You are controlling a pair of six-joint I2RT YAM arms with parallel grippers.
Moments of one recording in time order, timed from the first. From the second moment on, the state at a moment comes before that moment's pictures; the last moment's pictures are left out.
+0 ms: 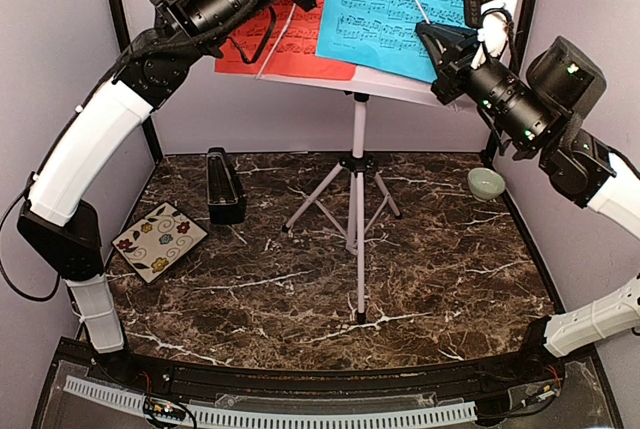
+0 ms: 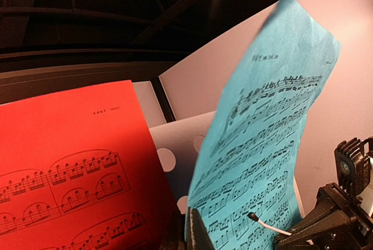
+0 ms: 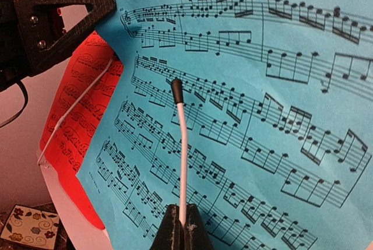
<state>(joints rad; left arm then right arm) -1.00 1.85 2.45 -0.12 0.06 0.39 0.97 1.15 1.36 0.15 0.26 -0.38</state>
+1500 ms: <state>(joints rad) -1.00 1.88 2.42 -0.13 0.08 0.31 0.96 1.16 1.35 0.18 0.17 -0.45</state>
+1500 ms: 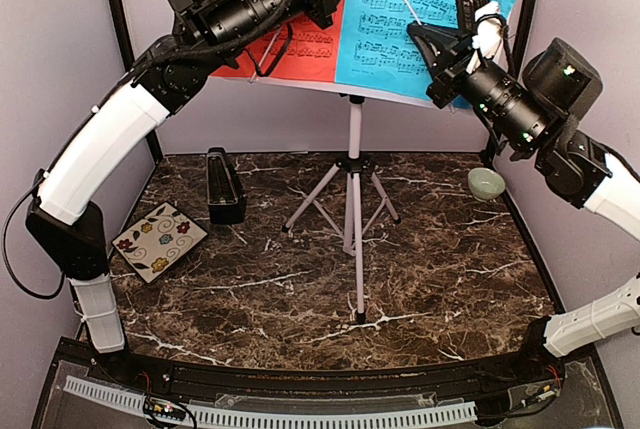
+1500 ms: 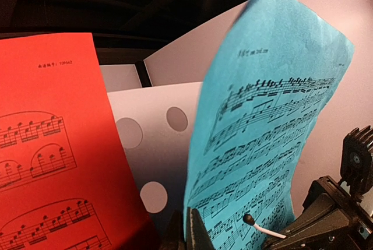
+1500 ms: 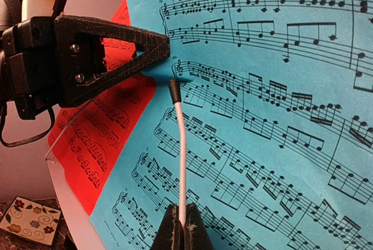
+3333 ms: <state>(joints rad) -1.00 1.57 2.05 -0.16 -0.01 0.28 0.99 1.15 1.50 0.19 0.26 -0.47</state>
